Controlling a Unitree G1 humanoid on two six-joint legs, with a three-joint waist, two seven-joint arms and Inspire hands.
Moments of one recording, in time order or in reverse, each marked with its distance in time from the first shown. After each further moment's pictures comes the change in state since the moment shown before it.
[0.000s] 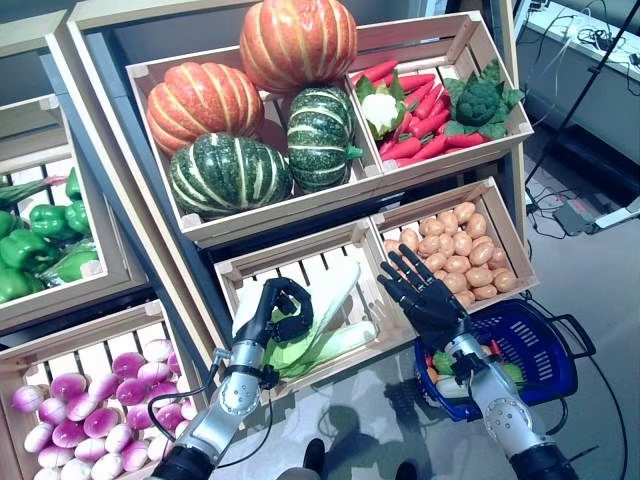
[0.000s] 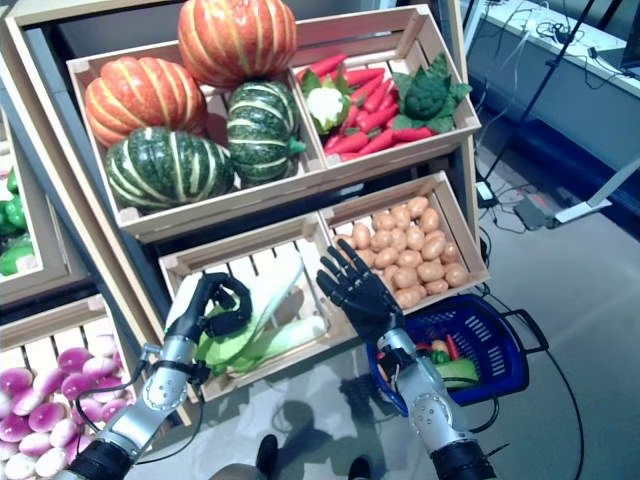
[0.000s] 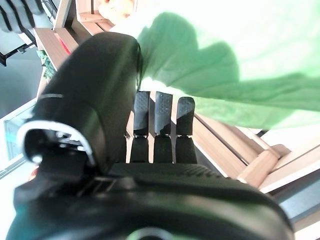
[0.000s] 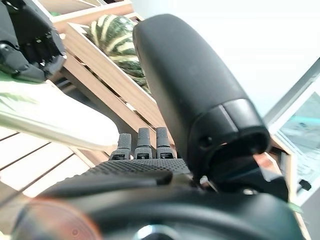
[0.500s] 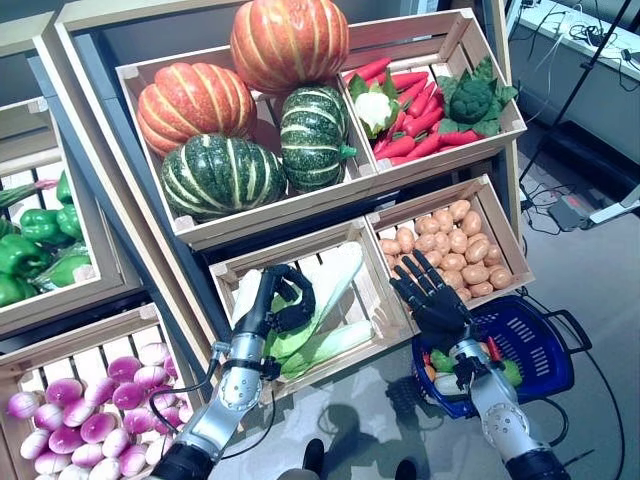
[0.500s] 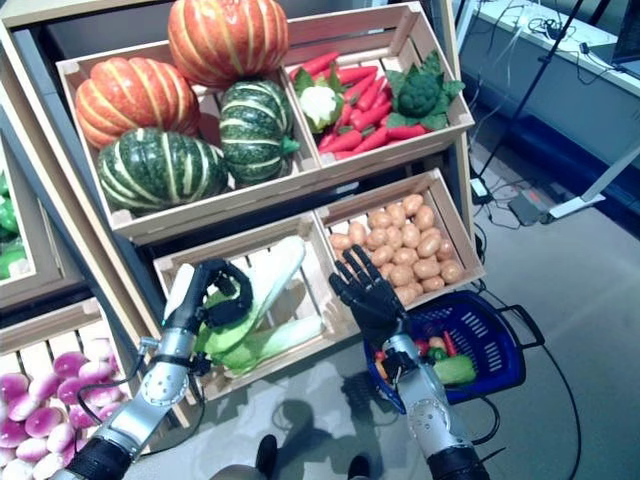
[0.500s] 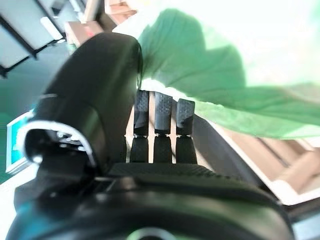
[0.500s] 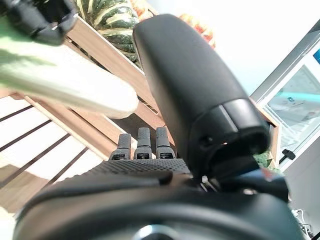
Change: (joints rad) left arm -0.001 -0.001 0.001 -0.118 0.001 -0.044 0.015; right arm 0.019 0.039 -0.028 0.060 0.008 -0.011 -0.034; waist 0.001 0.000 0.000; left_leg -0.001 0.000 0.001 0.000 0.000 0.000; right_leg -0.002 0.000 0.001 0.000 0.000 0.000
